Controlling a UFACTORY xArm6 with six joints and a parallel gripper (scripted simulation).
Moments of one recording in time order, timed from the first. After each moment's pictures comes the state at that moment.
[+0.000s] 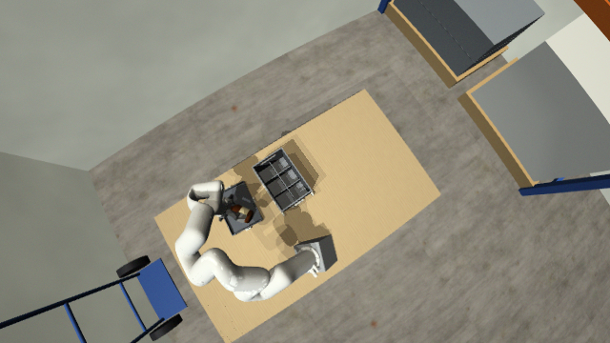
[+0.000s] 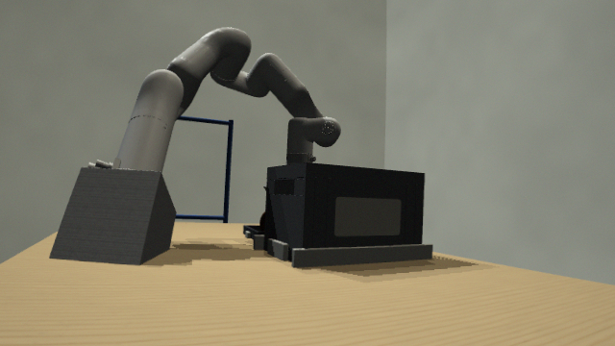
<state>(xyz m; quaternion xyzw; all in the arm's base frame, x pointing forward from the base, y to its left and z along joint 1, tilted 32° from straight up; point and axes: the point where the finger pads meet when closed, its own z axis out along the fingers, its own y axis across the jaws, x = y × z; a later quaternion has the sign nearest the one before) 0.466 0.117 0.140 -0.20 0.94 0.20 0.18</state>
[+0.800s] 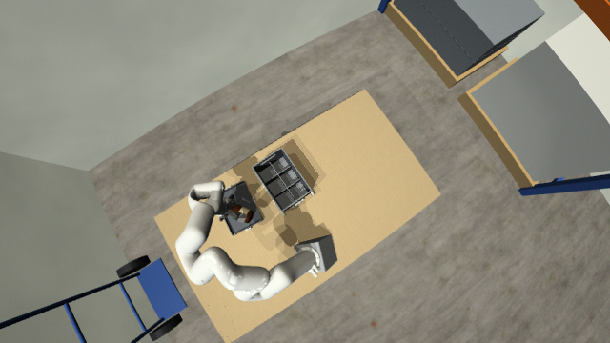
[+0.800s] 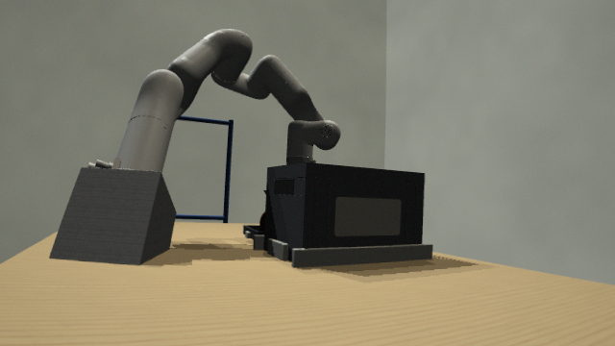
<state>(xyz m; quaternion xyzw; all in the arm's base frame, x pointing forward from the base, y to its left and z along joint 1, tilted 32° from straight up) 0.469 0.122 0.132 -0.20 0.94 0.20 0.18</state>
